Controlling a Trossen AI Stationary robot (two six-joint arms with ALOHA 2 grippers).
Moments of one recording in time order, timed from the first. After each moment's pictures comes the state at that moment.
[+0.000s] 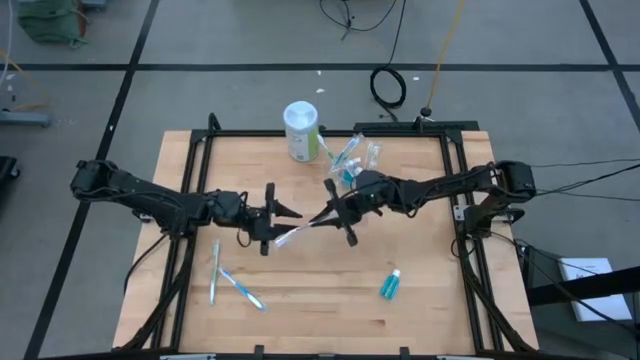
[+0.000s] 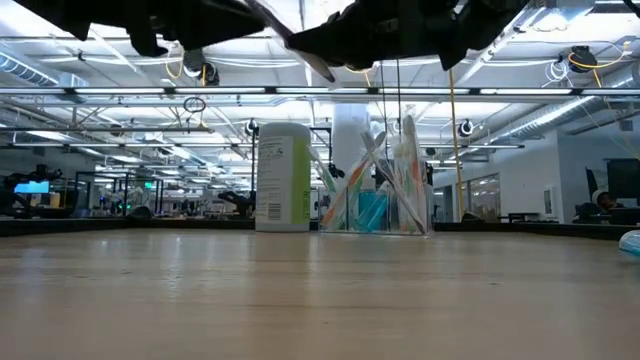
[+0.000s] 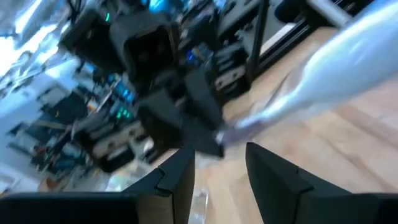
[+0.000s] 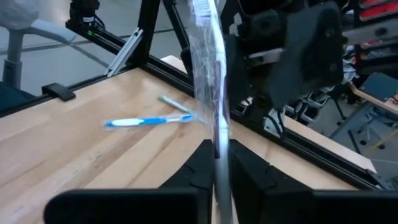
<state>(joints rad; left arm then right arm) -0.16 1.15 0.56 0.47 -0.11 0.70 -0.05 1.63 0.97 0.47 -0.40 -0.43</state>
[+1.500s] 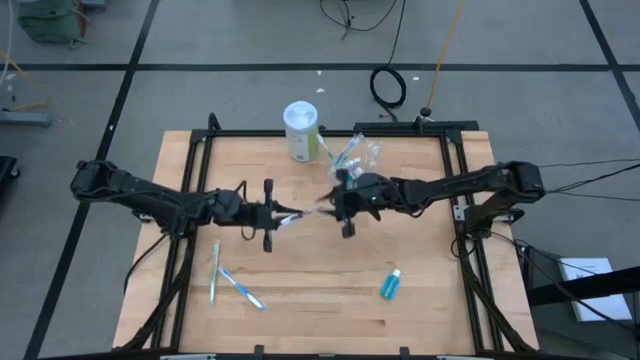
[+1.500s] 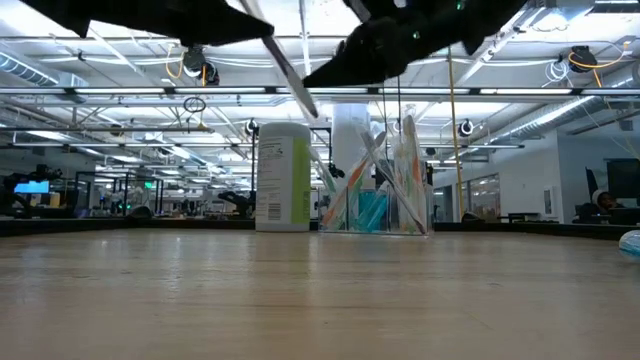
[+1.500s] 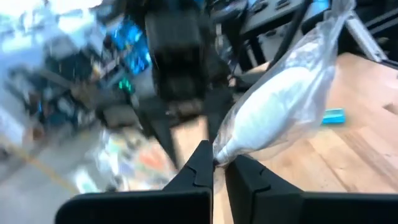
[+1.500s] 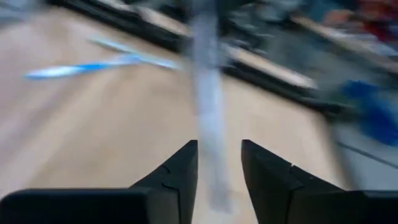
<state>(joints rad) -0.16 1.15 0.57 0.47 -0.19 0.46 -0.04 1.57 0.96 0.27 -0.04 -0.39</state>
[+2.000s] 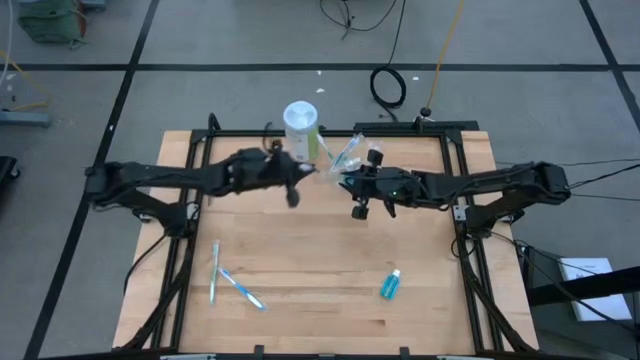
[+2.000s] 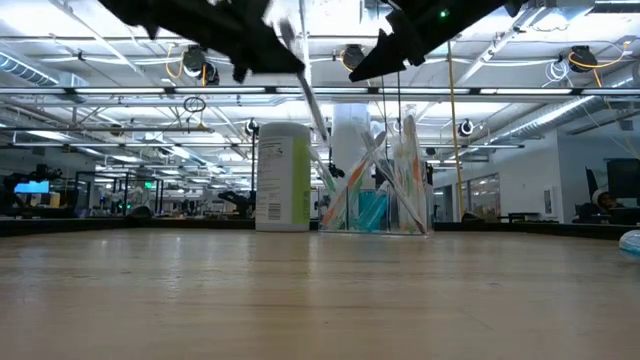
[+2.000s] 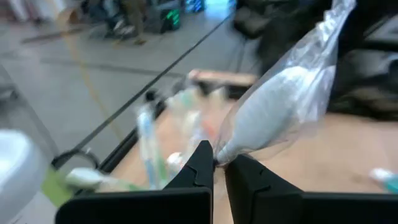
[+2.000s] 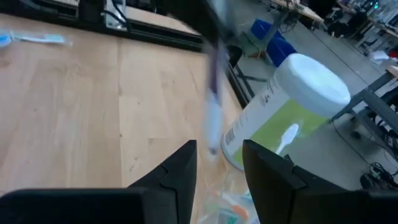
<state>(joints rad) 0.17 1.30 0.84 0.23 -0.13 0.02 -0.02 1.34 0.95 -0.02 0.39 -0.22</state>
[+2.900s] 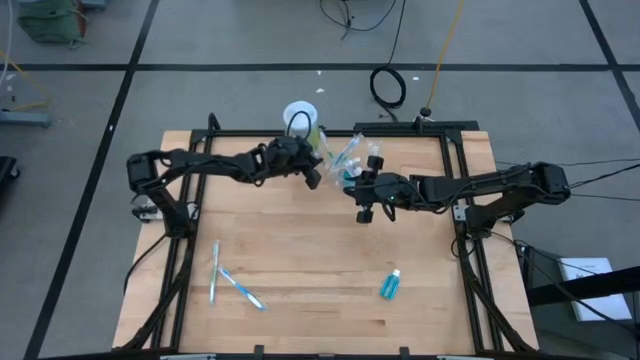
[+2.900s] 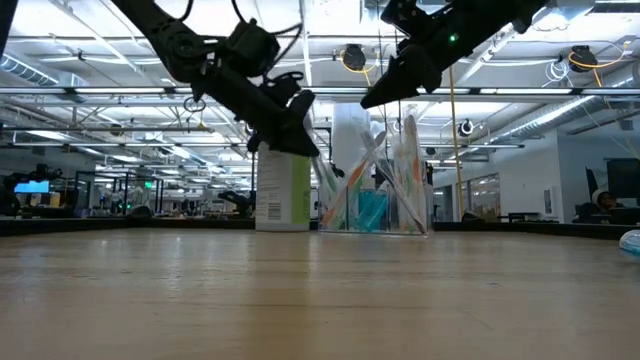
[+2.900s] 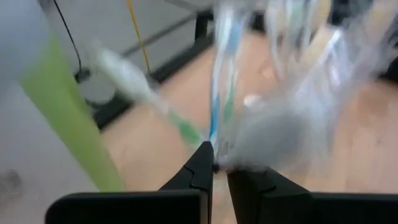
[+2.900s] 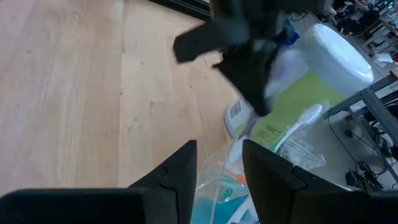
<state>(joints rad) 0.37 1.66 0.94 0.28 -0.10 -0.17 -0.02 1.35 0.87 -0.02 0.39 -0.30</state>
